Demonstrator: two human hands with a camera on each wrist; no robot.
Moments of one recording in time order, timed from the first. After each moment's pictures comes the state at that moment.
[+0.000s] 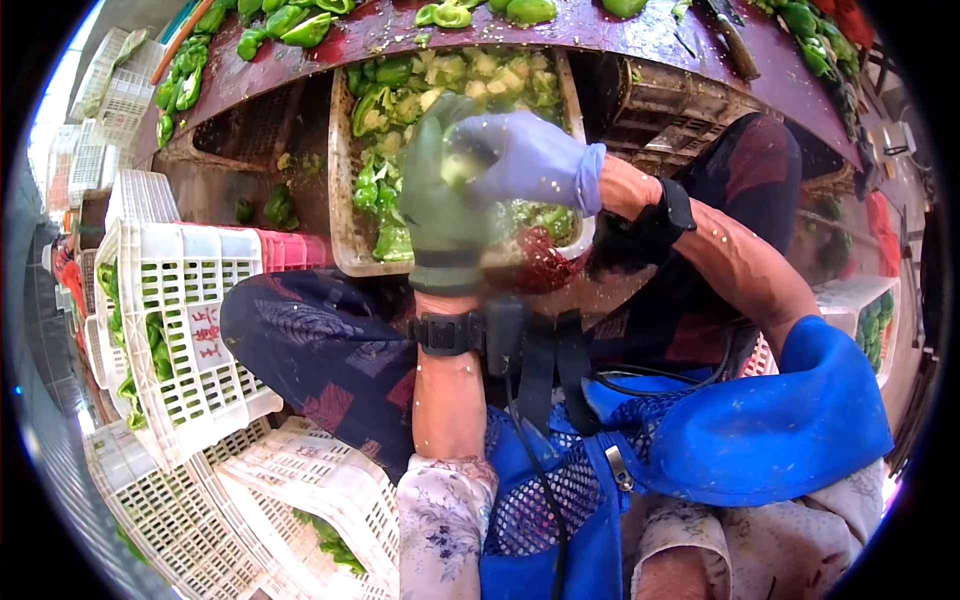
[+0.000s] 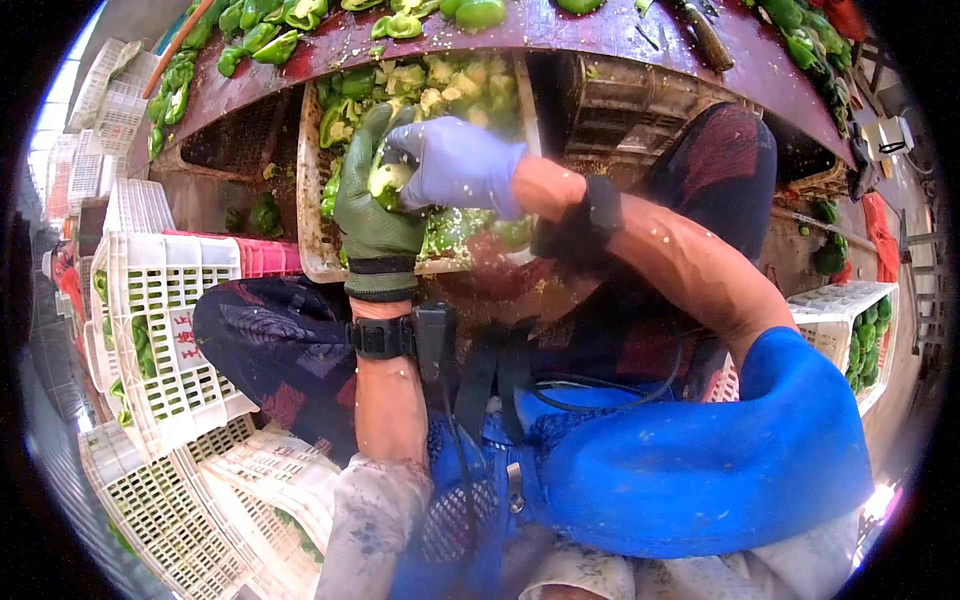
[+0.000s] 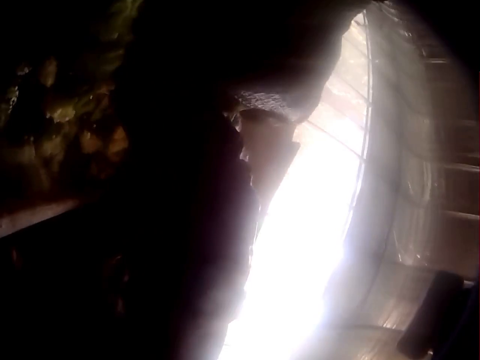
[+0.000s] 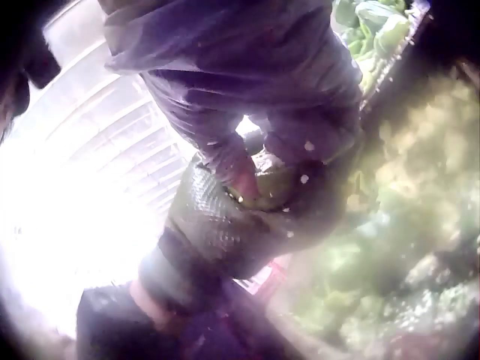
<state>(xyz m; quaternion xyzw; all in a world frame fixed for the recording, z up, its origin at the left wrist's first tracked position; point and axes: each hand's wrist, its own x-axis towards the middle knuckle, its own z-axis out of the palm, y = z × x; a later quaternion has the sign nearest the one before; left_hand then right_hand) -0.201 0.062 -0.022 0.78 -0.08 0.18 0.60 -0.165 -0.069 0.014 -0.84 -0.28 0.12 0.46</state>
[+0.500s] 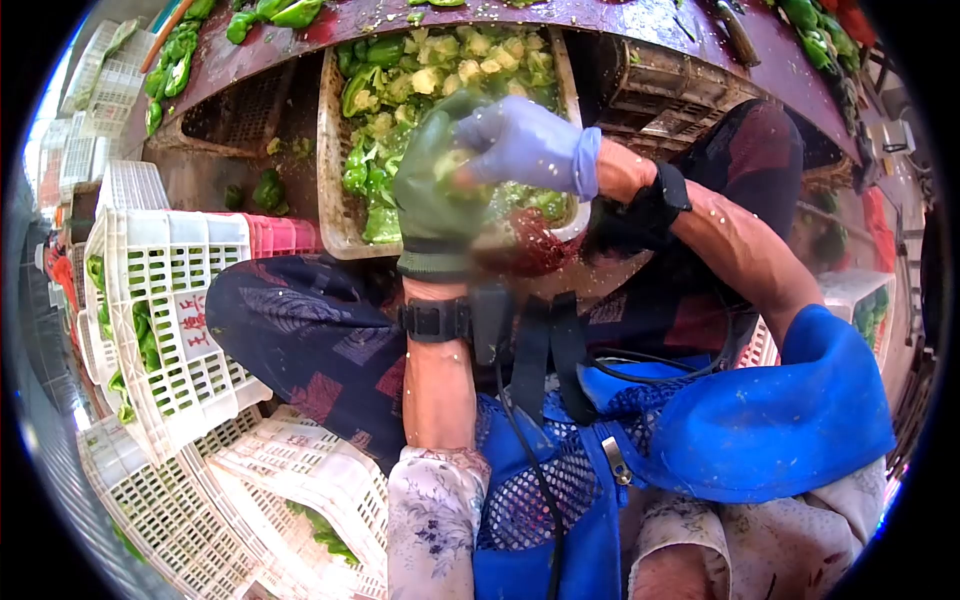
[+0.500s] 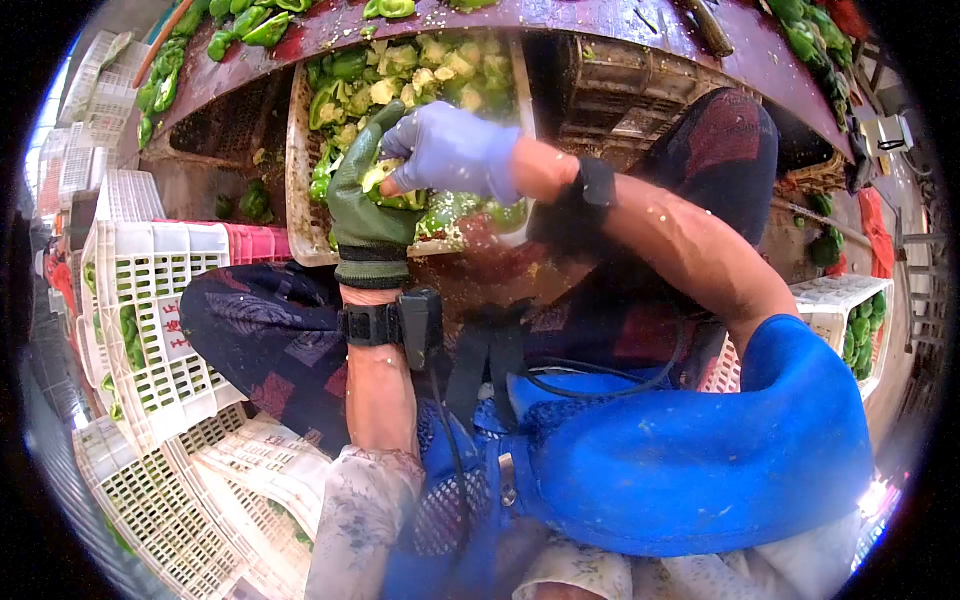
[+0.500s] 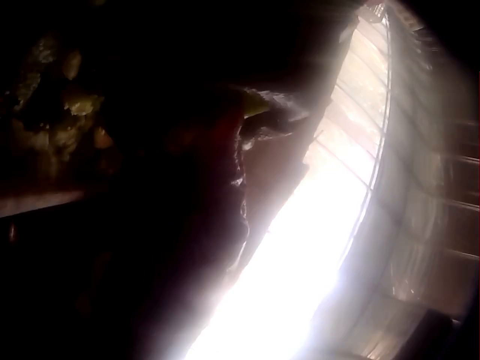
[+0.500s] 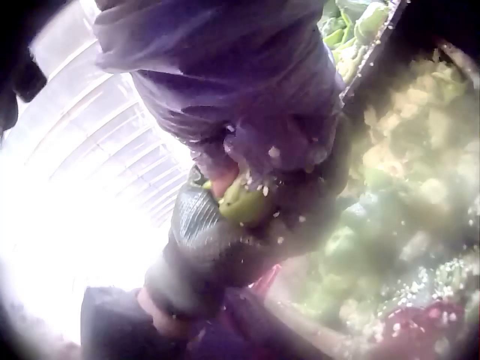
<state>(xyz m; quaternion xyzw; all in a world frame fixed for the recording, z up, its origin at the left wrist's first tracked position) -0.211 0.071 -0.027 0.74 -0.11 0.08 0.66 -0.171 -0.076 0.018 -0.81 -0.29 0.22 0.47</state>
